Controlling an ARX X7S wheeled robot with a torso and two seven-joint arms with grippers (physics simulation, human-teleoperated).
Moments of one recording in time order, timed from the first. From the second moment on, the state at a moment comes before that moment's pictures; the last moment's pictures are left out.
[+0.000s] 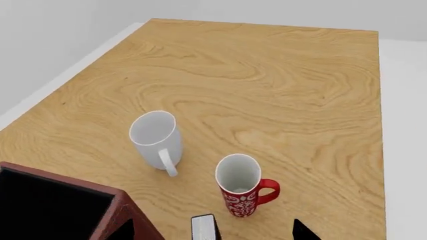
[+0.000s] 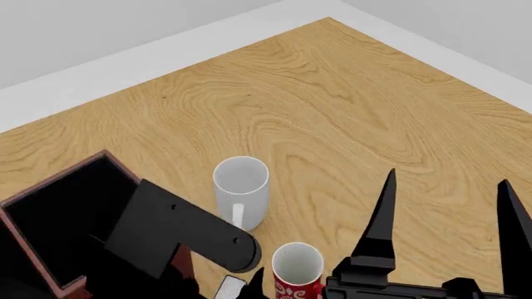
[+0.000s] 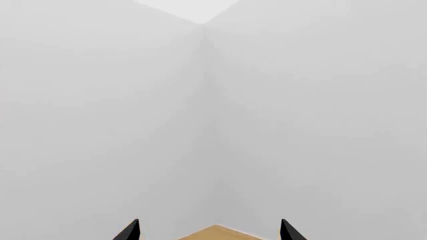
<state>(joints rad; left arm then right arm) -1.22 -0.45 1.13 0.51 -1.85 -0.68 -1.33 0.04 0.33 0.04 -0.85 0.41 0.40 0.33</state>
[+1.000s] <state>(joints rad) -1.09 -0.38 1.22 0.07 -1.62 -0.63 -1.02 0.00 0.35 0.08 -0.85 0.45 0.35 0.35</state>
